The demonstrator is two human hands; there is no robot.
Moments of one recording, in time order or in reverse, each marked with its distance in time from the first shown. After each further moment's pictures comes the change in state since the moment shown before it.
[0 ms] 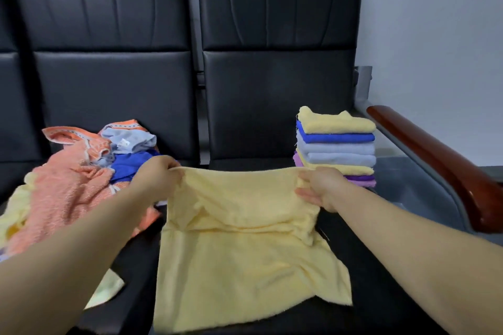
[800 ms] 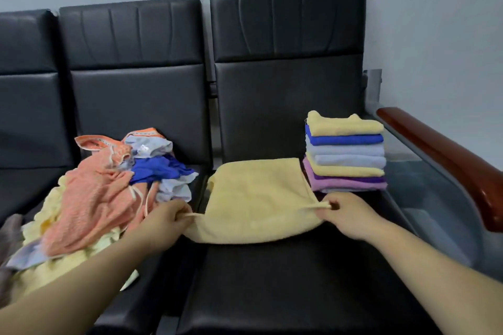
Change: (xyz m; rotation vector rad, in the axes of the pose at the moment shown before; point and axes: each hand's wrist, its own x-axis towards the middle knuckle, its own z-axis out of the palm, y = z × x) left_hand -0.087 -0.037 0.024 0.096 -0.171 0.146; right_hand -0.015 0.065 -0.052 -0.772 -0.115 -0.439
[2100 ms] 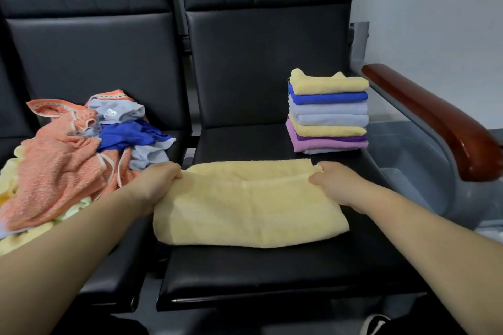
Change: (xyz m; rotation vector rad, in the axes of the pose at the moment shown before) left_hand 0.025 0.025 0.020 -0.690 -0.082 -0.333; right_hand -0.009 0.001 0.005 0.107 -0.059 0.202
